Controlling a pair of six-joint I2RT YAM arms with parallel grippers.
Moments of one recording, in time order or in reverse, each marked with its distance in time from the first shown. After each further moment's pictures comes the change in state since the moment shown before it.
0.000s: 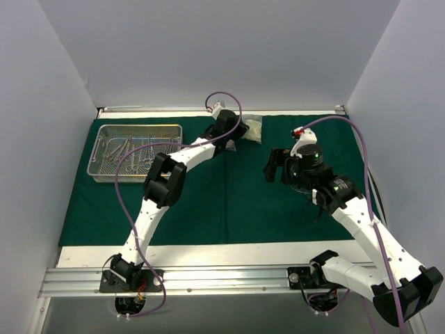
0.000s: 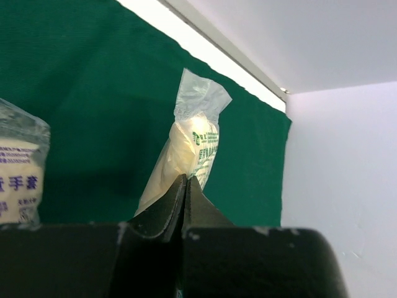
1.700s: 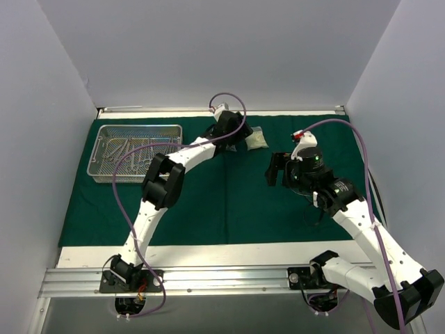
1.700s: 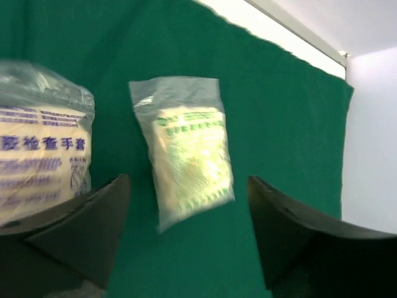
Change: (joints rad) left arm -0.014 -0.021 -0.012 -0.138 -0.019 0.138; right arm 0.000 -0.020 -0.022 -0.026 0.008 -0.023
